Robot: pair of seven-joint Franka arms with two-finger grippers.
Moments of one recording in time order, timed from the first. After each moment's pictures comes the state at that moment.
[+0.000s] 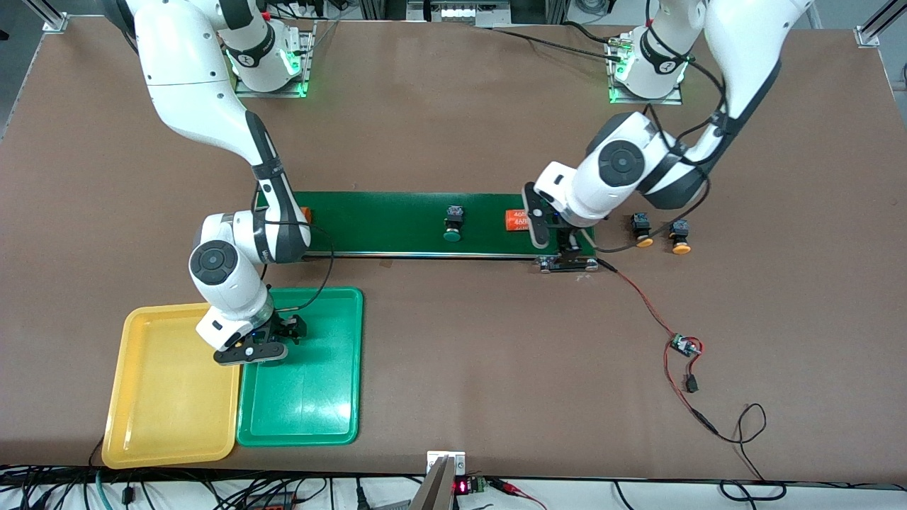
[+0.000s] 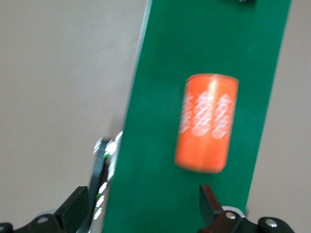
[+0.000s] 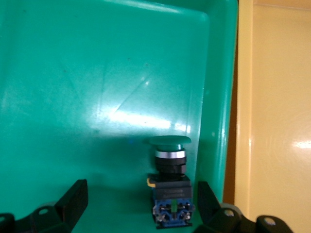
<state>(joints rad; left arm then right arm) 0.27 0.44 -0.77 -2.02 0.26 2.32 0.68 0.45 0.81 -0.27 -1.54 0.10 2.55 0.05</state>
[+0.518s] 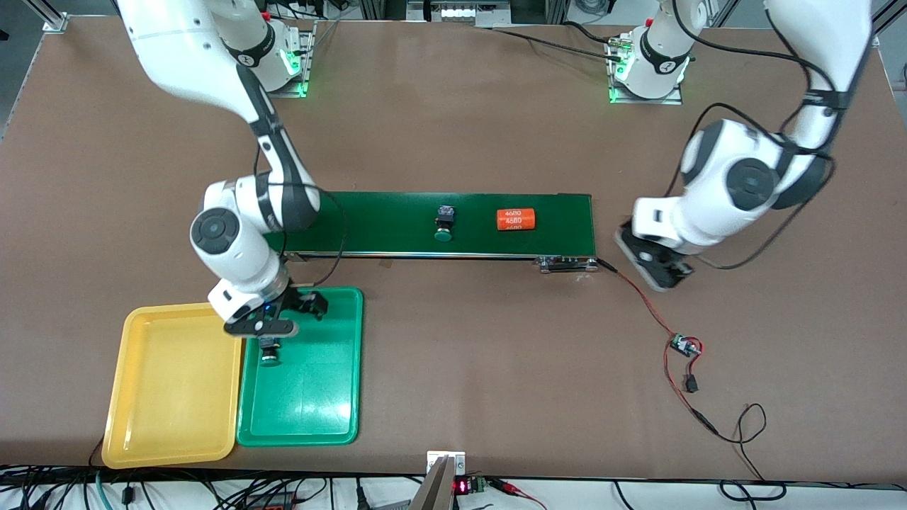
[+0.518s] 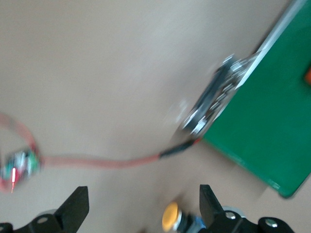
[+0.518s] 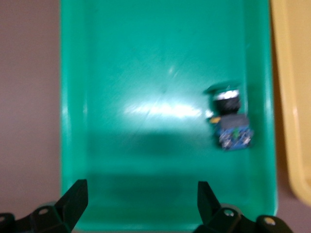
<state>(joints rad) 0.32 0.32 -0.51 -1.98 0.13 2.22 0.57 0.45 0.58 -0.15 -1.72 0.10 2.46 0.26</state>
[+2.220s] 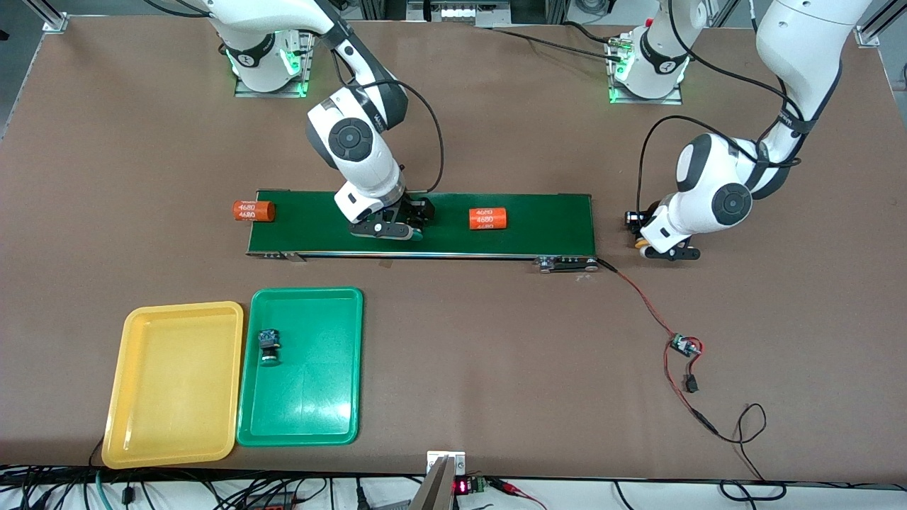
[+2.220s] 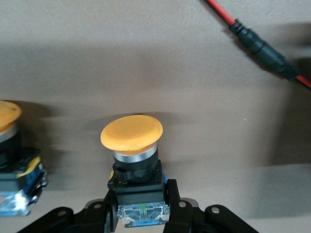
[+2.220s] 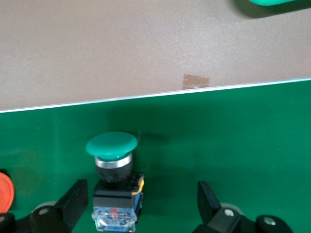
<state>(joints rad) 0.30 0.38 -0.41 -2.28 0.05 2.32 -0.15 0.53 0.45 0.17 -1.95 0.04 2.45 0.76</state>
